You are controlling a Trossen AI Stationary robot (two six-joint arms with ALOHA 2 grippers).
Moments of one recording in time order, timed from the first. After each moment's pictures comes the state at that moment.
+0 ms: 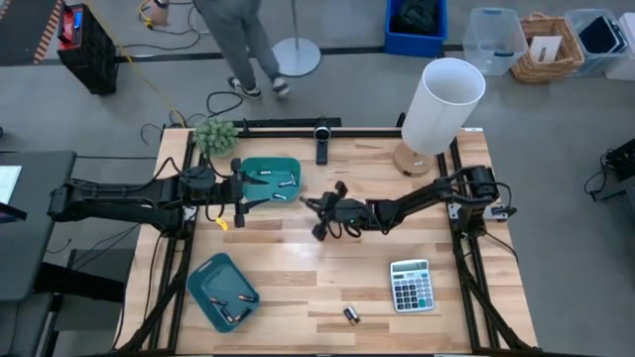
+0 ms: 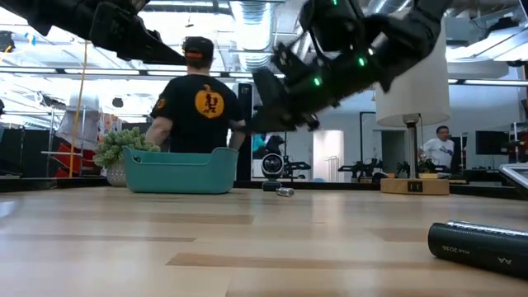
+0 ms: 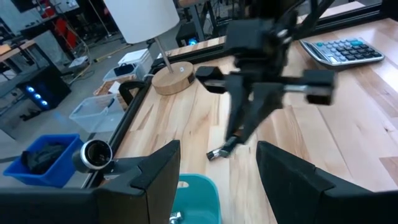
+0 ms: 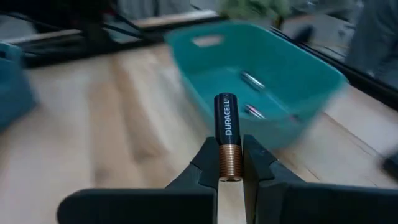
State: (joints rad) left arm 0.12 0.73 0.52 -0.04 -0.12 0.32; right arm 0.05 1.87 0.93 0.56 0.46 0.20
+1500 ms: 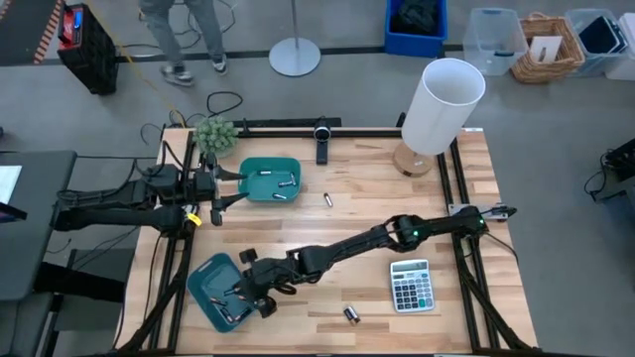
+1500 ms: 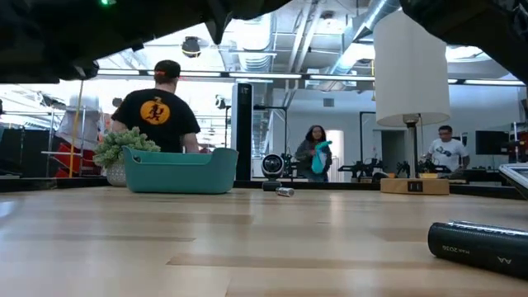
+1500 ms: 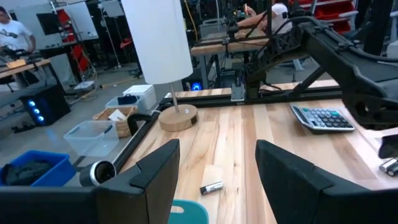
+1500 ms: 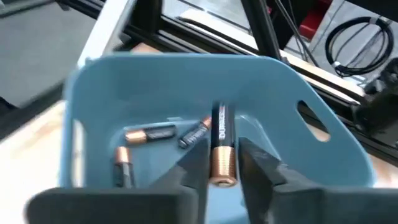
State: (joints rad) left arm 0.11 0.43 0.52 -0.15 -0.11 0.18; right arm 0.28 2.66 2.36 -0.12 0.02 -0.27
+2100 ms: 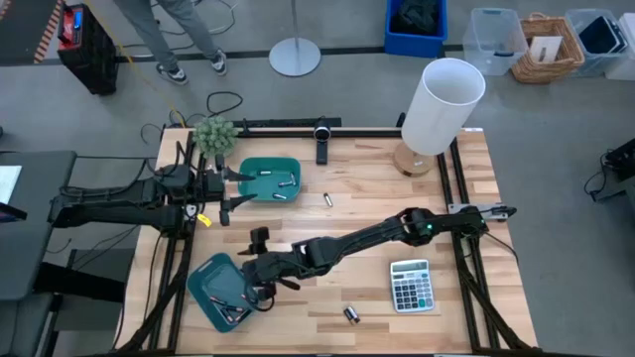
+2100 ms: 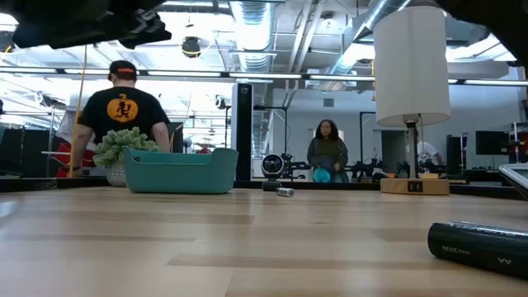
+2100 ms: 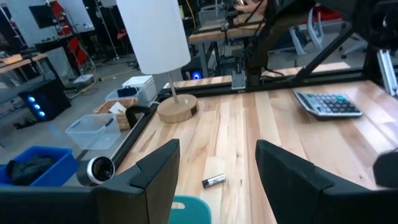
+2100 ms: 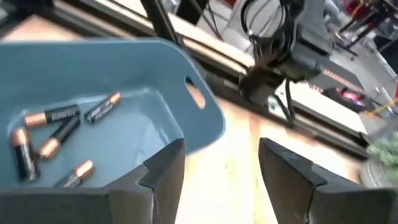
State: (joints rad) left arm 0.11 0.53 0.52 -0.09 -0.11 0.21; right arm 0.28 2.50 2.31 -0.31 0.37 -0.30
